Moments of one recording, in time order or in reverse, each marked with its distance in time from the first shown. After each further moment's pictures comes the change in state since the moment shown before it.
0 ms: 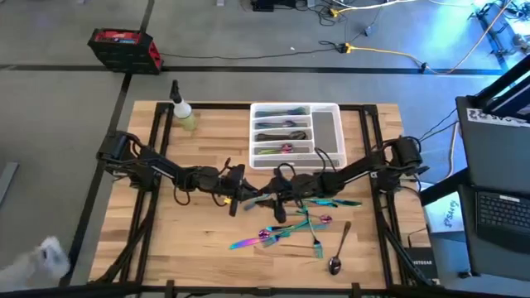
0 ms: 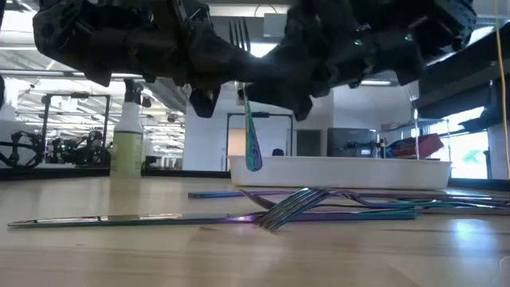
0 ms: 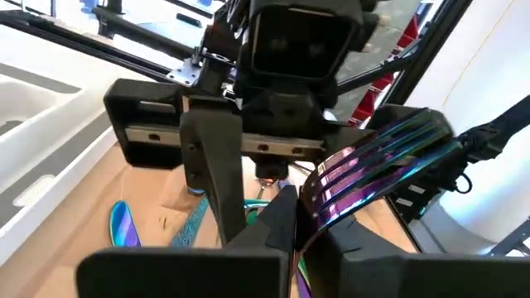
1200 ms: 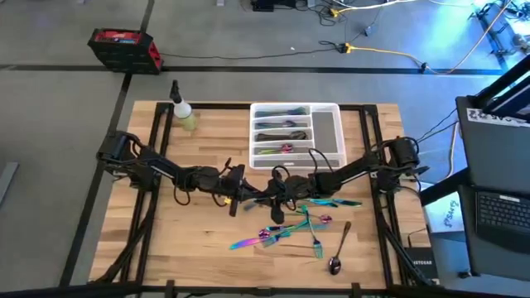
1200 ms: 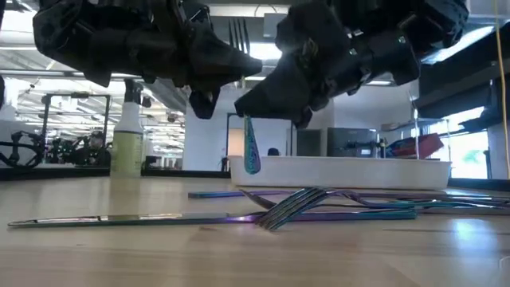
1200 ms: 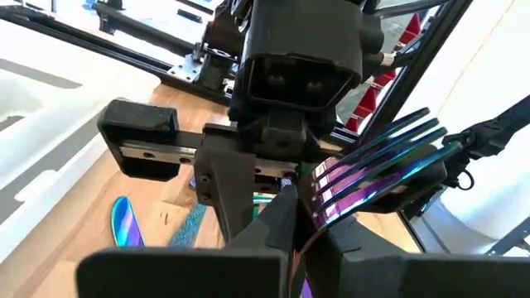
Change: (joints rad) left arm 0.000 0.000 0.000 -0.014 0.000 0.000; right arm 0.000 0.019 0.045 -0.164 0.006 -0.024
